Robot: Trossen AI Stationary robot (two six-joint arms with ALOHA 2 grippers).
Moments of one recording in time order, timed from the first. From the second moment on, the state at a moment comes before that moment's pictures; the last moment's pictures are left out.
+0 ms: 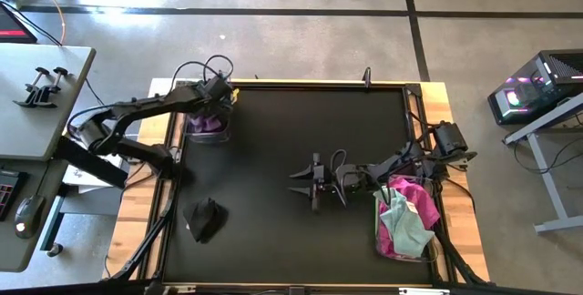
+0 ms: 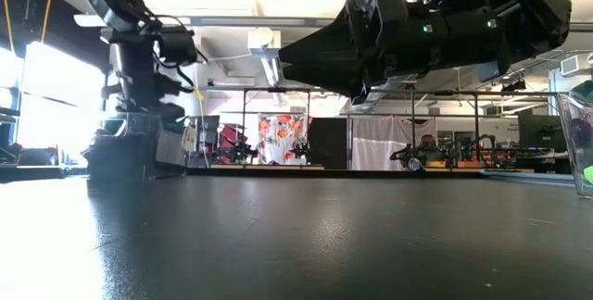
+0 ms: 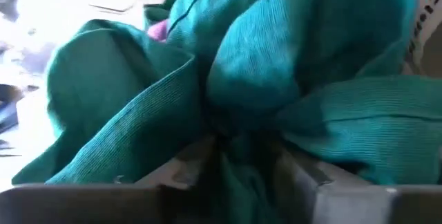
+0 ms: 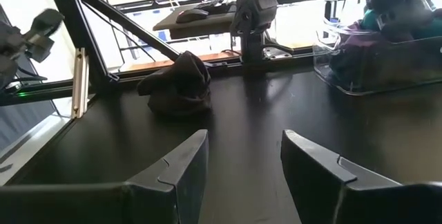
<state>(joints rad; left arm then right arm) 0.76 1.33 0.75 -0.61 -0.53 -0.25 0.24 1.85 0.69 1.04 0.24 0.16</state>
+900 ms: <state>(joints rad) 0.83 1.35 0.98 -1.06 -0.39 -0.29 0.24 1.85 0.69 1.03 0.24 0.18</state>
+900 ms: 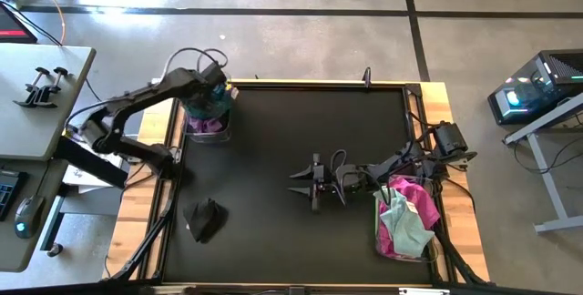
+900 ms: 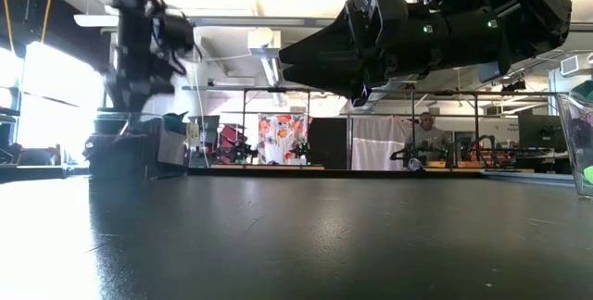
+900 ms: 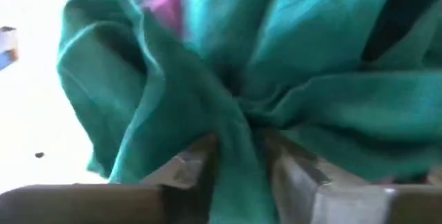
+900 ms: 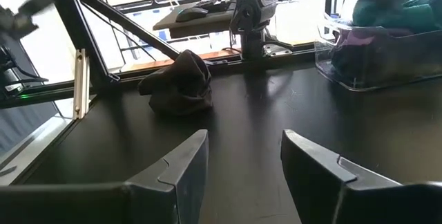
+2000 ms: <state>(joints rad) 0.78 1.19 1.06 -0.92 -0.26 -0.07 0.24 1.85 0.69 1.03 0.24 0.20</state>
